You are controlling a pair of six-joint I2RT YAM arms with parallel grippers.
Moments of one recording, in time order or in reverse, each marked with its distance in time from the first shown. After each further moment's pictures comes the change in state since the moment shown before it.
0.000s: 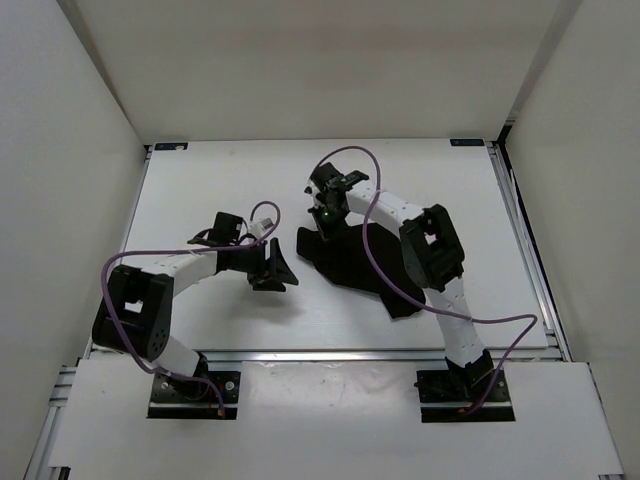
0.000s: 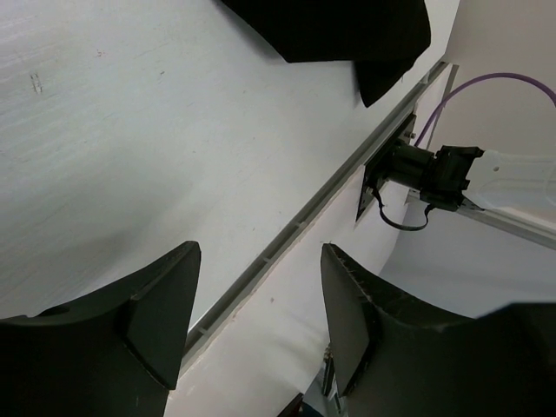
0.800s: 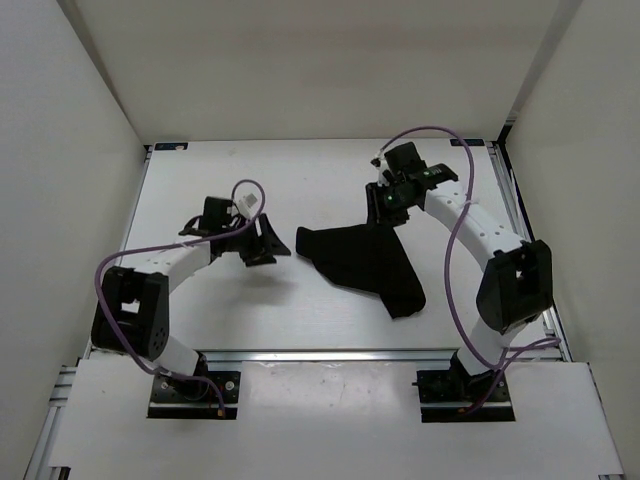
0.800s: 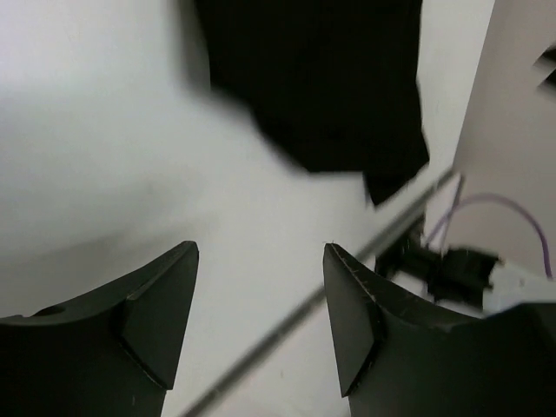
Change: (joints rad) left arm 0.056 -0.035 0.024 0.062 -0.150 -0.080; right arm -0.200 -0.603 -0.376 0.035 -0.029 0.037
